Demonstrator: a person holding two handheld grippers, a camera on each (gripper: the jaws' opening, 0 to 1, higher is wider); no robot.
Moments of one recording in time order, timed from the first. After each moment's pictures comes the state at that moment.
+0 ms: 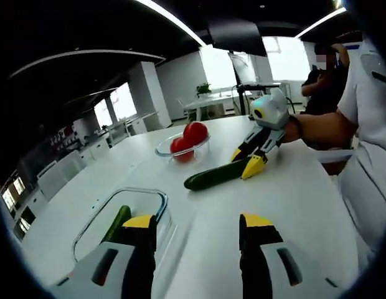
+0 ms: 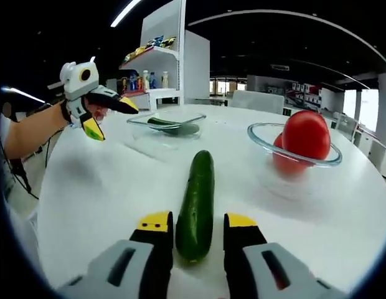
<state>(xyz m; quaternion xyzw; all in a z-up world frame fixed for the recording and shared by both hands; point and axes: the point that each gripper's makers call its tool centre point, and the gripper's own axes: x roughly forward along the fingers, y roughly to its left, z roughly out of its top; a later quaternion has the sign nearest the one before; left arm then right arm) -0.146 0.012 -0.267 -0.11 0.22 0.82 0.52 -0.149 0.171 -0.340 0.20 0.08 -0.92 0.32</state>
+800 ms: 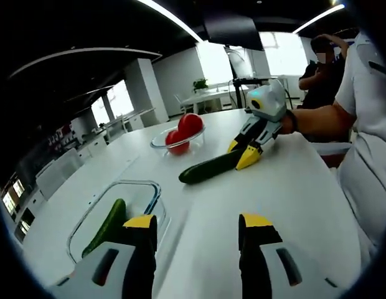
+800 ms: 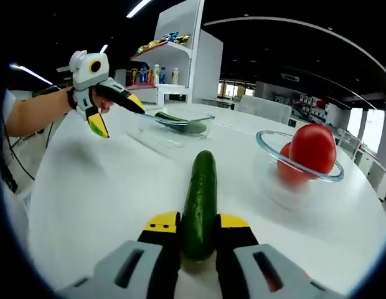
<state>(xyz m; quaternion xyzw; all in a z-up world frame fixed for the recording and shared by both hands) -0.139 0.010 -0.281 -0.12 0.23 0.81 0.52 -0.144 0.166 -0.336 0.17 0.15 -0.92 0.33</state>
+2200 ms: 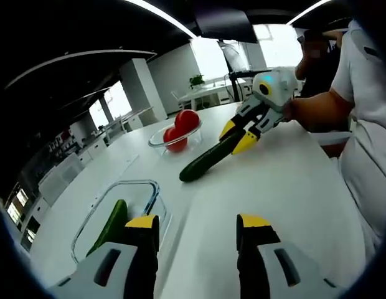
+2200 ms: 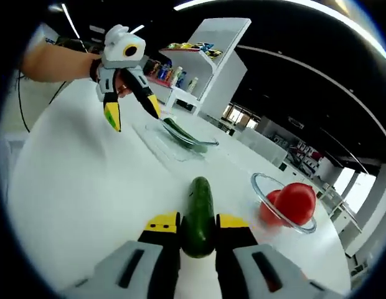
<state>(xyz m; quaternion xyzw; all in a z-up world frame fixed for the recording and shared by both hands) -0.131 0.011 -0.284 -0.12 0.27 0.80 0.52 -0.149 0.166 -0.306 0.07 0.26 -0.90 0.33</state>
